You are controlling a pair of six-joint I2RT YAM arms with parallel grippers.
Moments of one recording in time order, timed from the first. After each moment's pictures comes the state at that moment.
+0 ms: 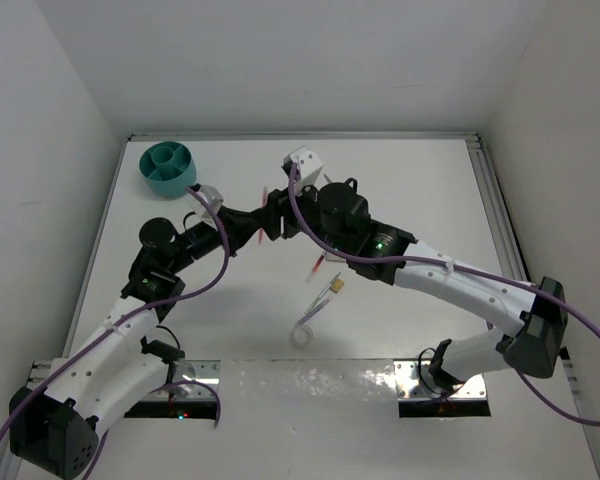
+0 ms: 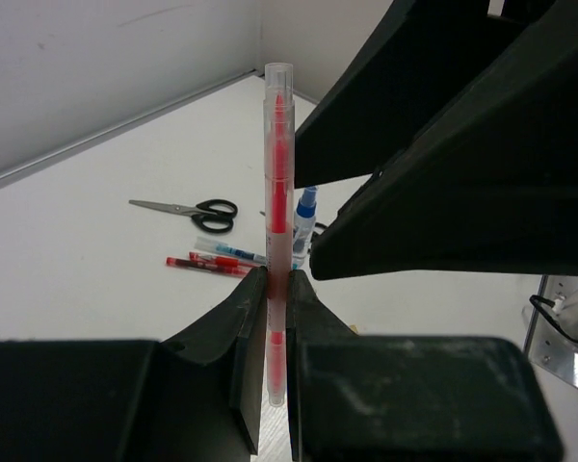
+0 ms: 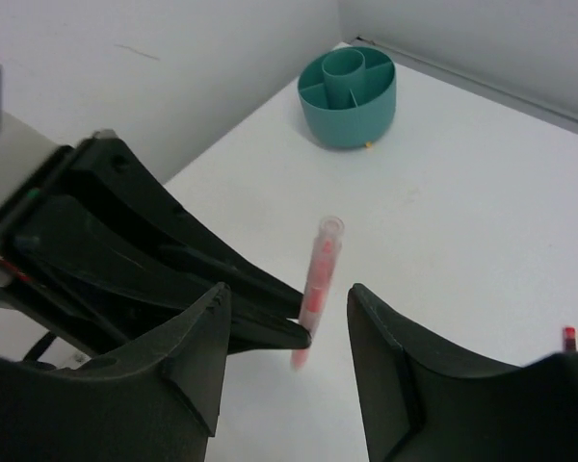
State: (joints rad) left arm -0.35 0.81 0.58 0.31 0.56 -0.18; right arm 0.99 1.39 1.21 0.05 0.14 0.23
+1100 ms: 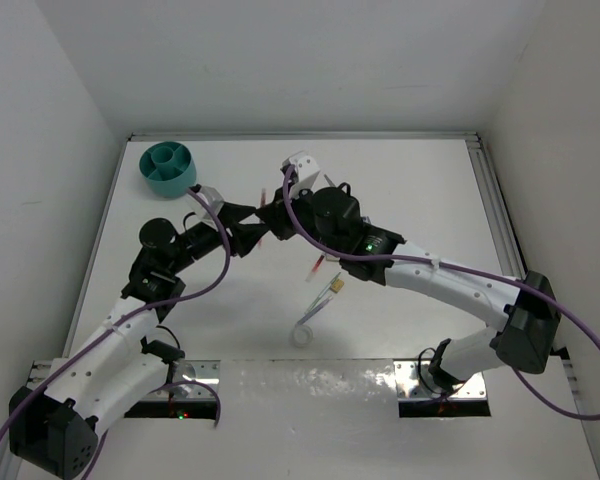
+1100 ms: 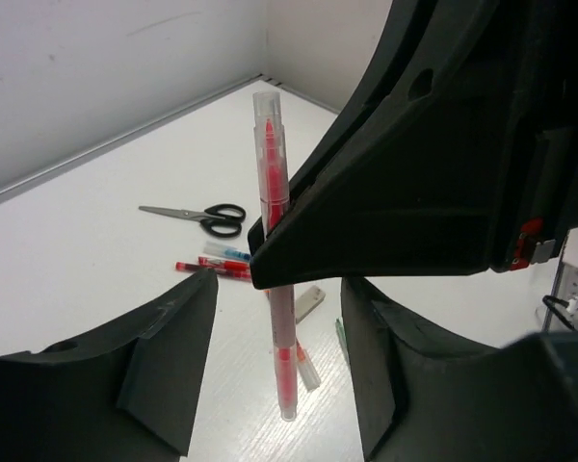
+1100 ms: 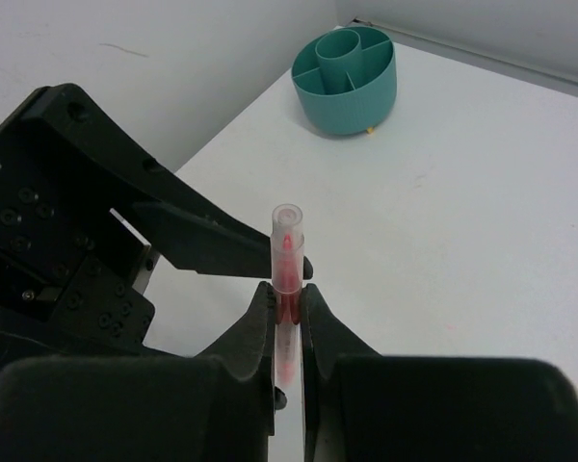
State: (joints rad) left arm -0.36 0.81 0.58 0.32 0.55 -0.16; right arm 0.97 1.44 1.16 0.13 0.15 0.29
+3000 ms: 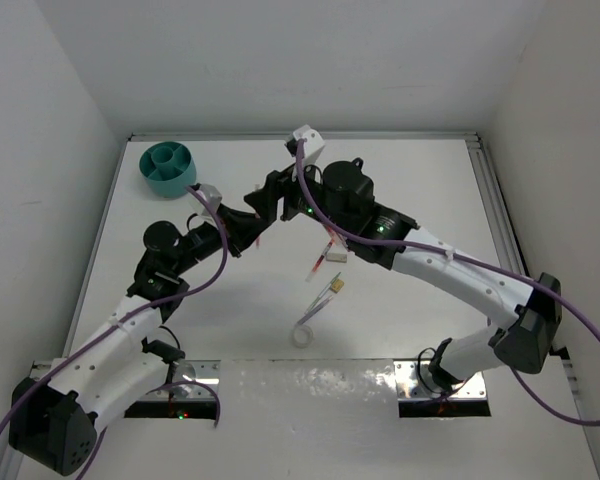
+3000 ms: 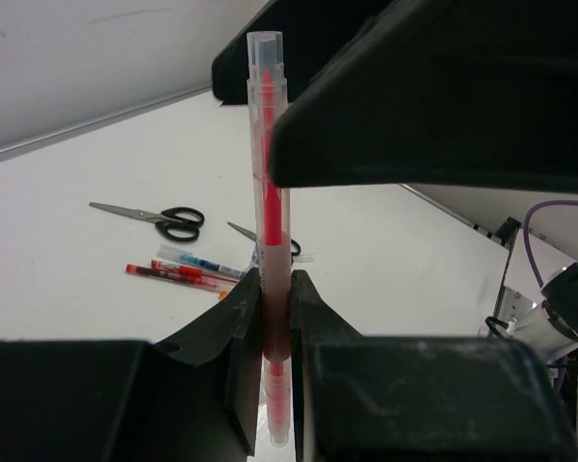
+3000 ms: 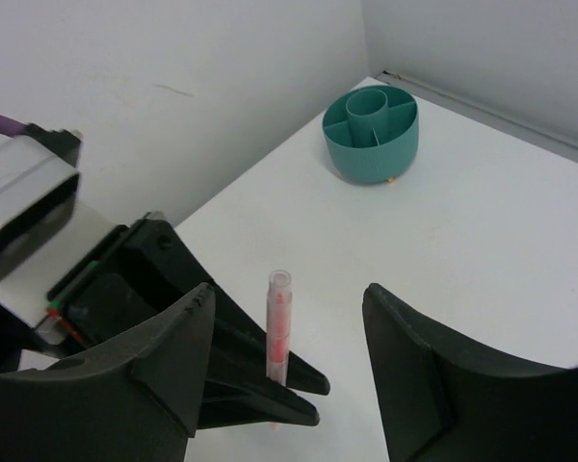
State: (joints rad) left arm -0.38 0.84 0.54 0.42 0.54 -0.31; right arm 0.92 1.43 1.32 0.05 0.01 0.25
